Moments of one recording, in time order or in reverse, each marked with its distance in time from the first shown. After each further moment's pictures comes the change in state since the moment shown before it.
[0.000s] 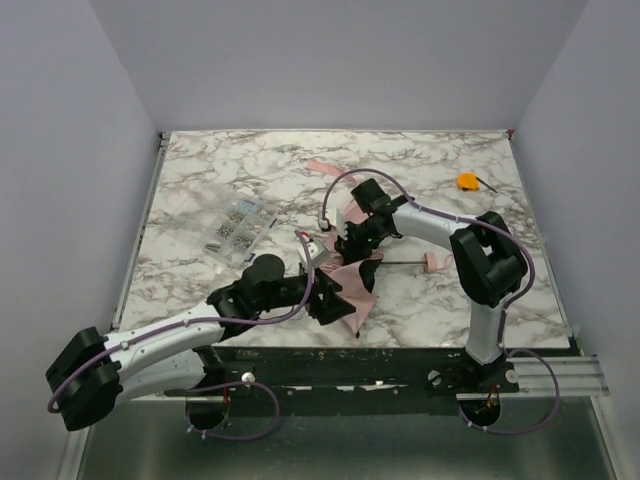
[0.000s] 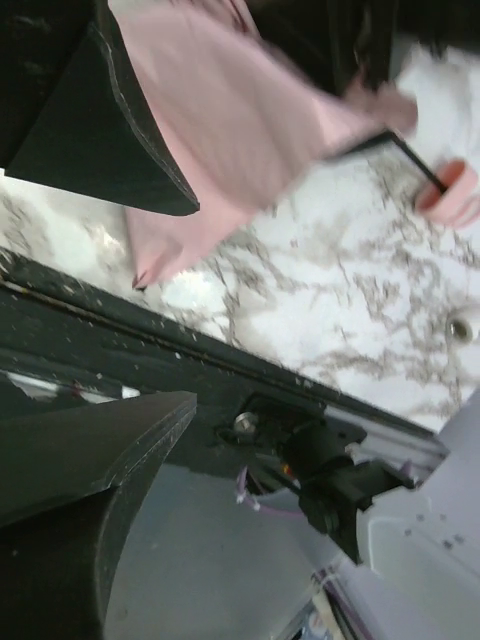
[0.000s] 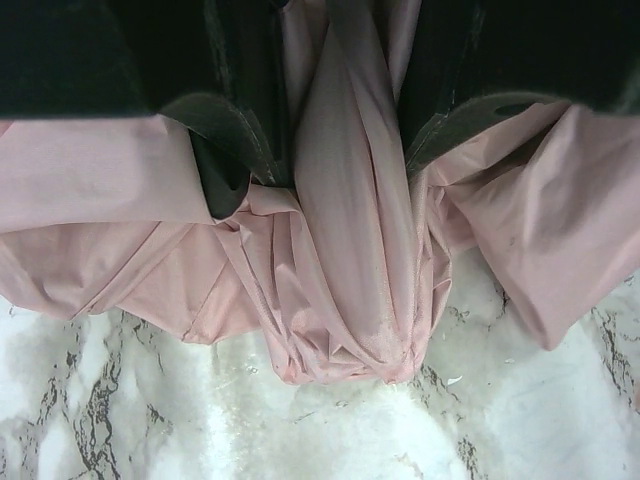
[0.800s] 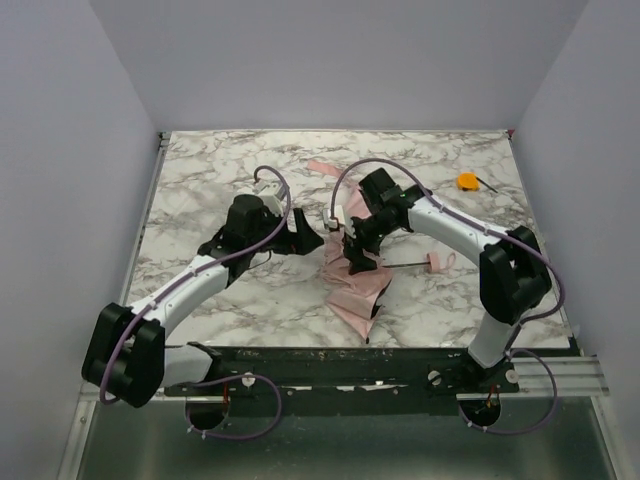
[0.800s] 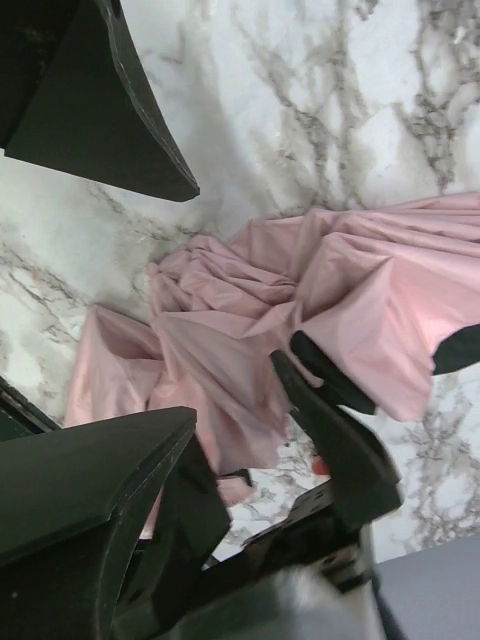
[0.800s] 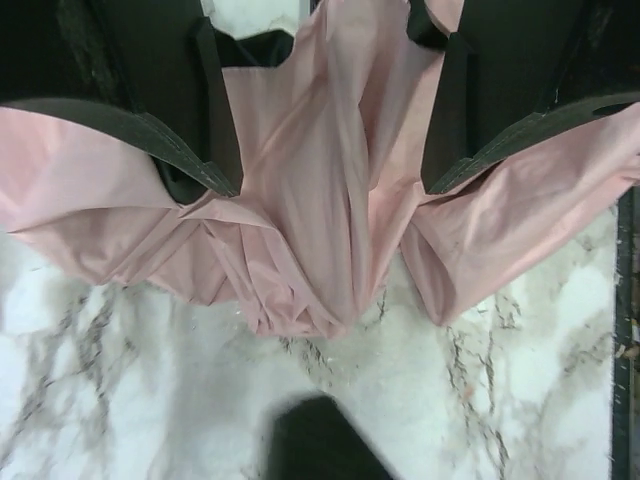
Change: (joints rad) left arm 0.518 0.190 0.217 -0.283 0.041 -0.059; right arm 0.005 -0.150 0.019 -0.184 -0.089 -0.167
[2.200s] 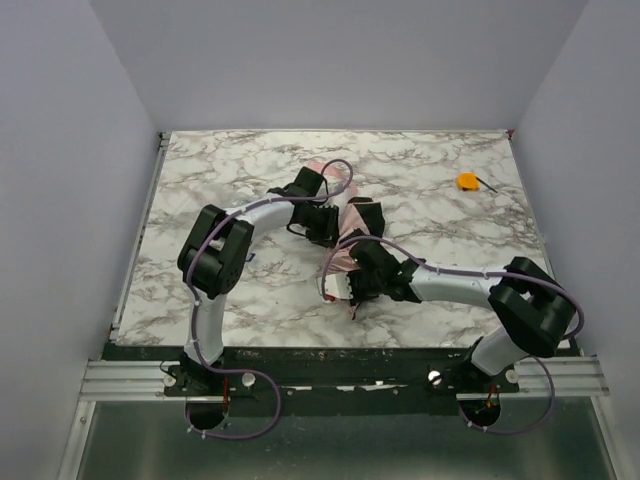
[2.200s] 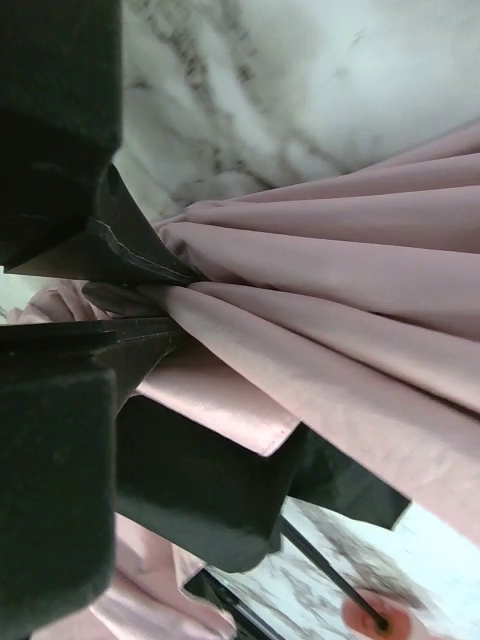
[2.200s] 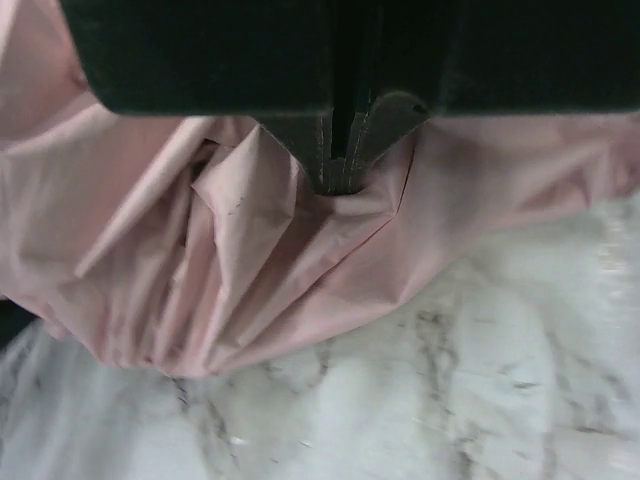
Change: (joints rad) left arm -0.065 0.845 0.750 -0.472 0.165 0.153; right arm 0.275 -0.248 -0.575 0.572 0.480 -0.021
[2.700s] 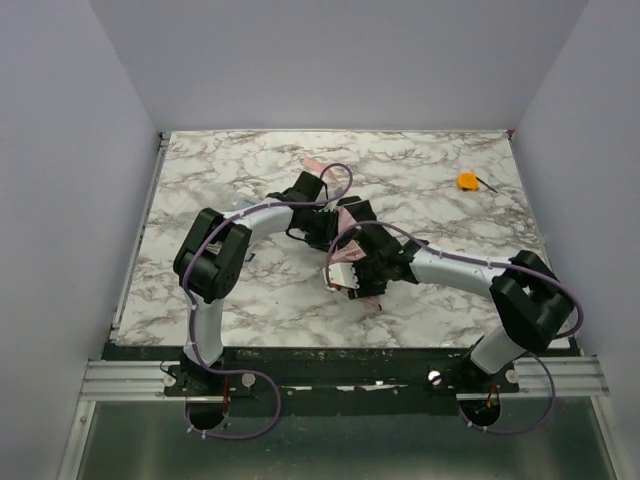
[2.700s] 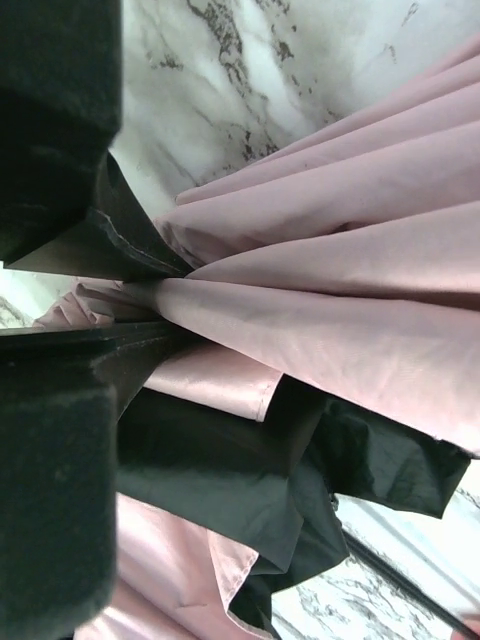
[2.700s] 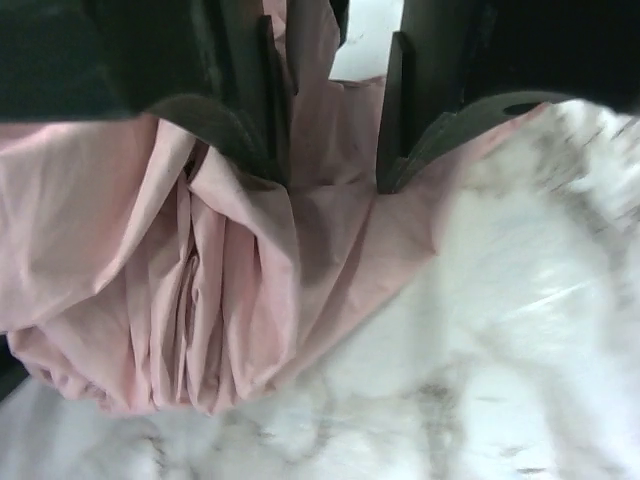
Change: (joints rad) left arm -0.023 -0.062 -0.106 0.040 -0.029 -0.008; right arm -0.082 0.040 0.106 -0.146 -0.010 -0.063
